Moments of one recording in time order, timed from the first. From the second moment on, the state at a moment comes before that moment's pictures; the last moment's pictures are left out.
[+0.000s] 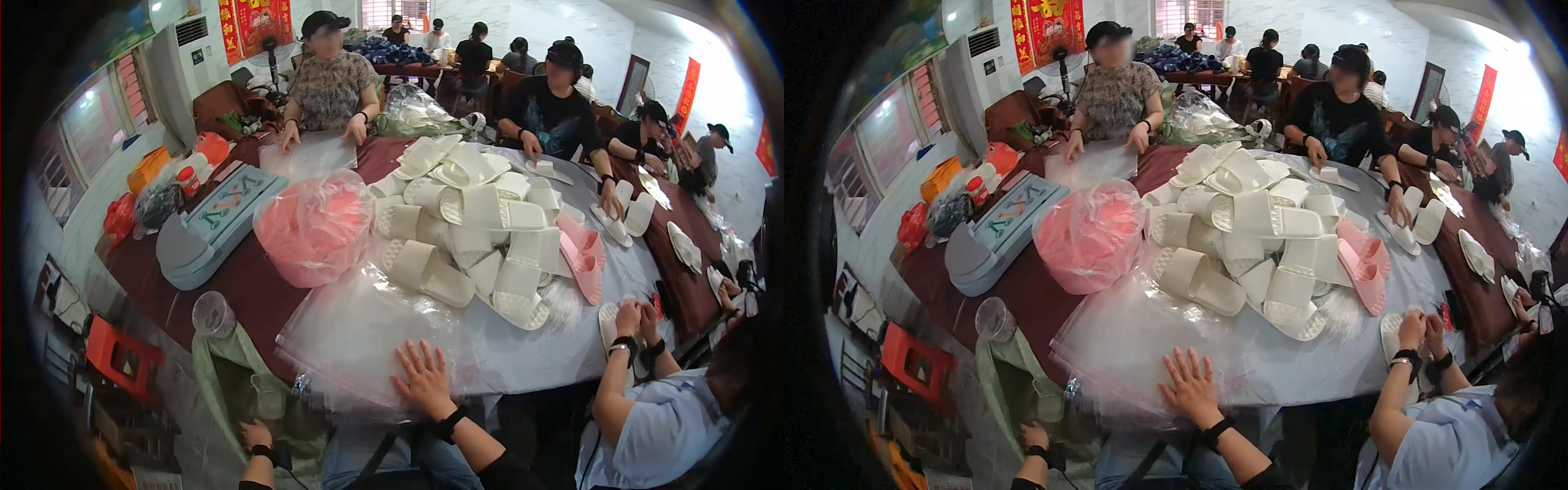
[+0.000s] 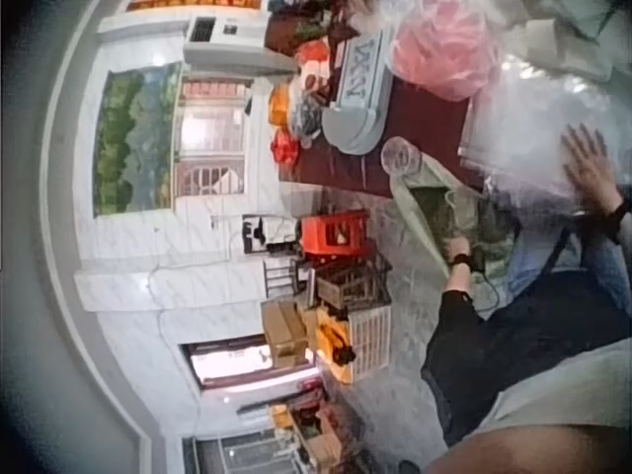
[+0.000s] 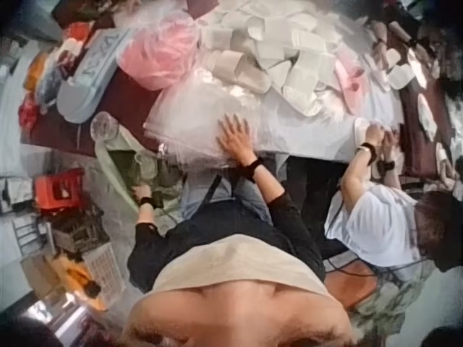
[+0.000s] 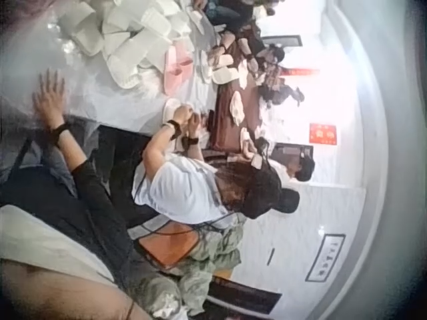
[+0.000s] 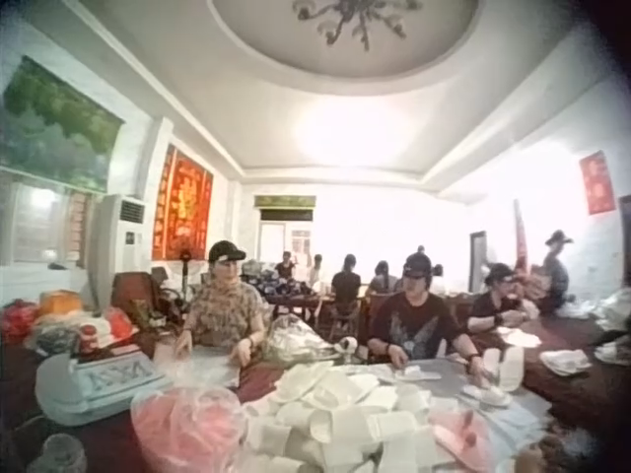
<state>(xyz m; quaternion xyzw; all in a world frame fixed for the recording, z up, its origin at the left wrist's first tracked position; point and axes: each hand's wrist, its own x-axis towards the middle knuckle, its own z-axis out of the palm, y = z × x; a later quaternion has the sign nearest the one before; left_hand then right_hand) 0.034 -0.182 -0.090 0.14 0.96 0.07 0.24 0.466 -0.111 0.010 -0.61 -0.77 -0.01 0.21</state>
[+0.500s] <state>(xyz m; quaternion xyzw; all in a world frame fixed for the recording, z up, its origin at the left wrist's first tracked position) 0.131 -0.217 -0.074 0.72 0.68 -0.06 0.16 0.466 -0.114 0.004 -0.60 -0.78 -0.01 0.18</state>
